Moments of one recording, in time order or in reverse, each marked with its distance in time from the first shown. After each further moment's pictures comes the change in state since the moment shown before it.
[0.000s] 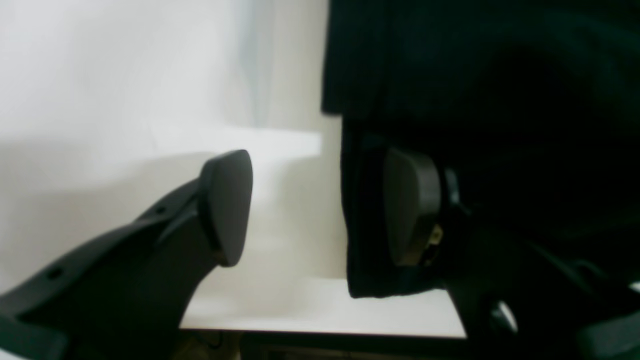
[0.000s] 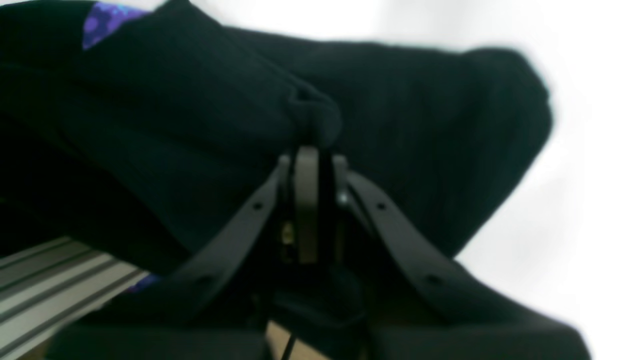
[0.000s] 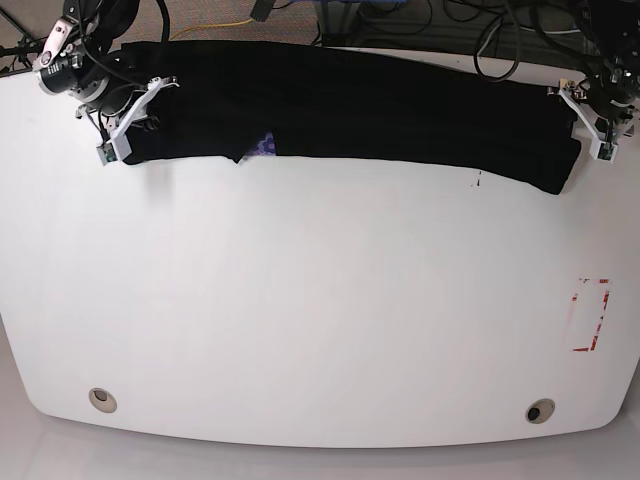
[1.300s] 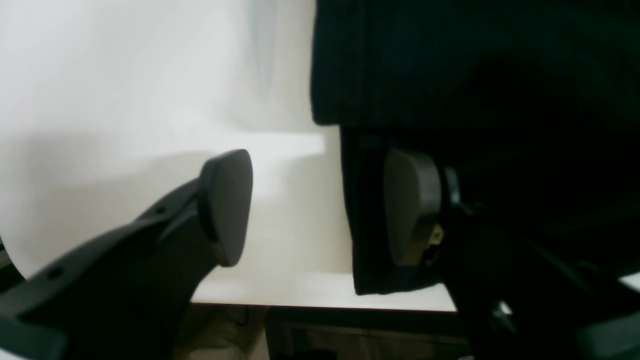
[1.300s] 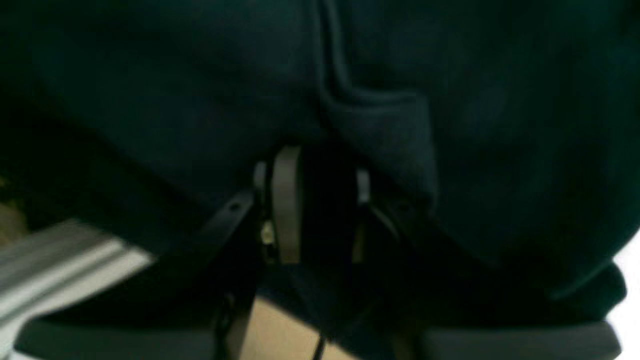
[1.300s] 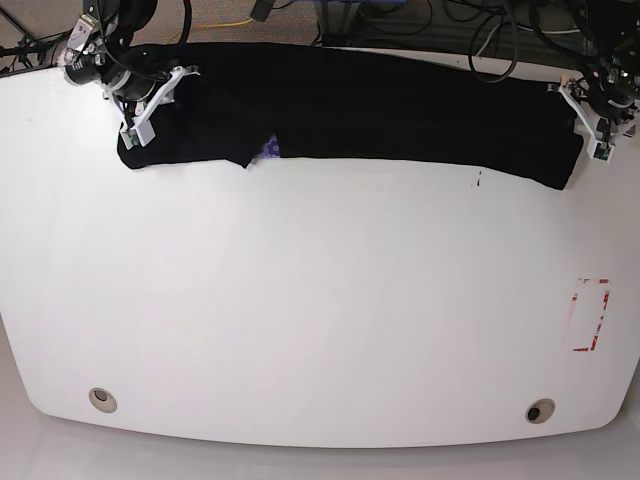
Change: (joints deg) left arm 0.3 -0.1 0.4 4.4 2.1 -0.1 3.1; right arm -0.3 -3.8 -2.8 -8.3 -4.3 0.1 3.1
